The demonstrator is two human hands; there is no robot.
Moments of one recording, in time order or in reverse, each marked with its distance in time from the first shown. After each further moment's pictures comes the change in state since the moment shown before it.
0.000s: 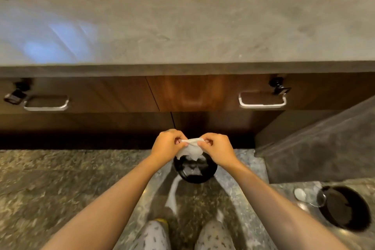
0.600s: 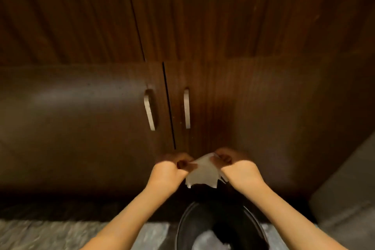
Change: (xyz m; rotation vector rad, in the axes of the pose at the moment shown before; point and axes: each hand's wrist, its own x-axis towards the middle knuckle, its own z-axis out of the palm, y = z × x) left_hand 0.133 -0.148 0.108 -0.070 0.222 0.105; right_hand 0.159 0.120 0.095 -0.036 0.205 -0.240
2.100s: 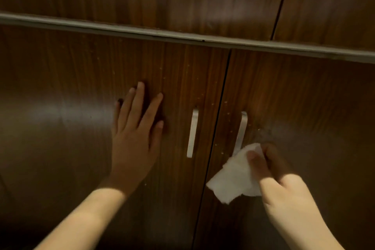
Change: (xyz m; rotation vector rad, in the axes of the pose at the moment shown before) left_hand 0.060 -0.079 -0.106 0.413 0.992 0.510; right_hand 0.002 -0.082 0.028 0.356 0.289 -0.192
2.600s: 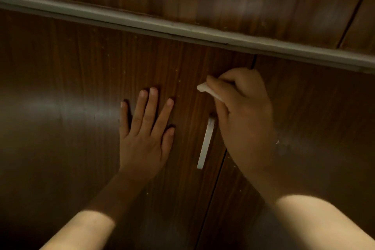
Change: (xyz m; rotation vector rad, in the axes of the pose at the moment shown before) left_hand 0.001 -0.029 0.042 0.241 0.189 0.151; right_hand 0.091 -0.046 0.065 -0.757 0.396 -1.040
